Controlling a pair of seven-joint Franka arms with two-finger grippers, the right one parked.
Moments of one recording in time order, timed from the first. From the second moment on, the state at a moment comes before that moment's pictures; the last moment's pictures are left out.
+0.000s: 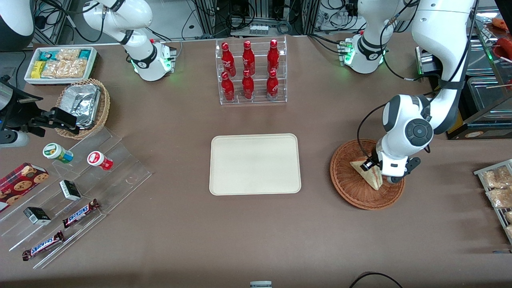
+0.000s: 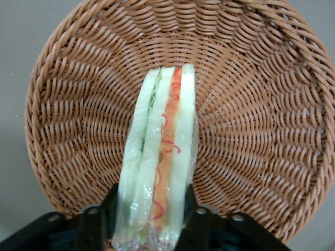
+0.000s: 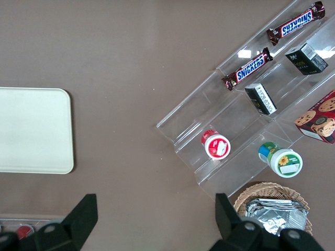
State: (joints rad) arm -0.14 0.31 -0.04 -2.09 0.02 2.32 -0.83
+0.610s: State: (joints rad) arm -0.21 0.29 -0.04 -1.89 0.10 1.99 -0.83
